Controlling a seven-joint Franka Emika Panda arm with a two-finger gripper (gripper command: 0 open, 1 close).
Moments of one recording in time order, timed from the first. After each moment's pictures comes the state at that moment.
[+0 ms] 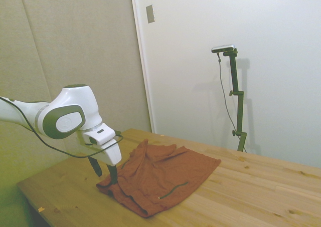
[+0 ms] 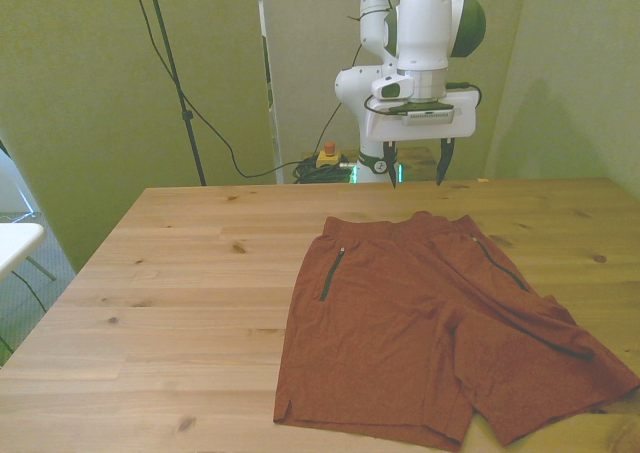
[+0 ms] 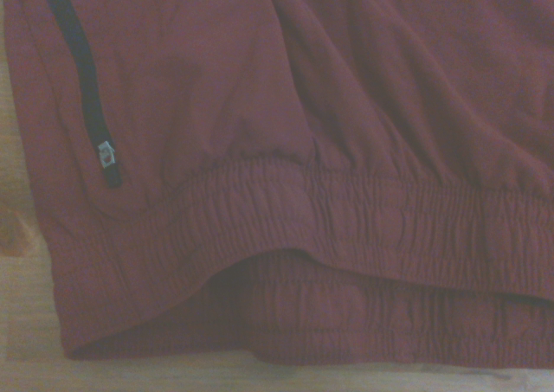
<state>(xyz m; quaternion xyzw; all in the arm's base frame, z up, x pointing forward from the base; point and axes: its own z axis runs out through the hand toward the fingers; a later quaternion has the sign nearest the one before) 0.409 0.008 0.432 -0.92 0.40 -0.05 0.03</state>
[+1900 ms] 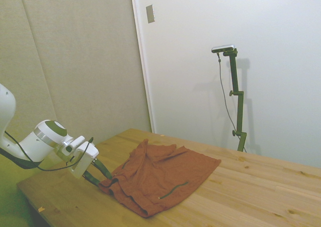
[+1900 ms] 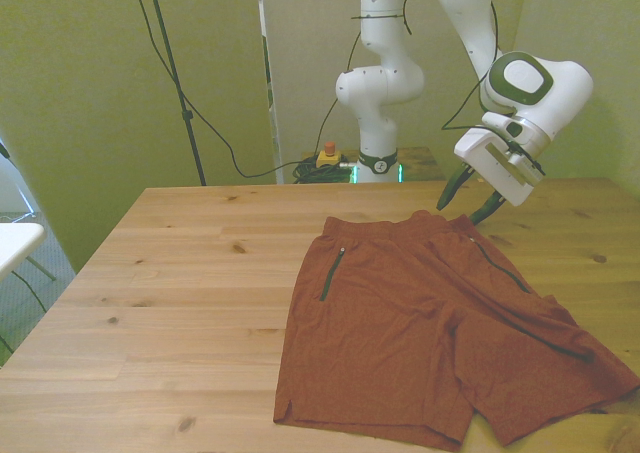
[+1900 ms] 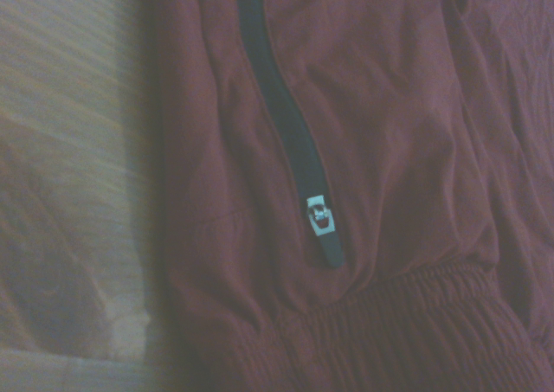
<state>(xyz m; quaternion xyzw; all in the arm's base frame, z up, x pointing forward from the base) 0.424 0.193 0.323 -0.88 0.28 -0.25 -0.30</state>
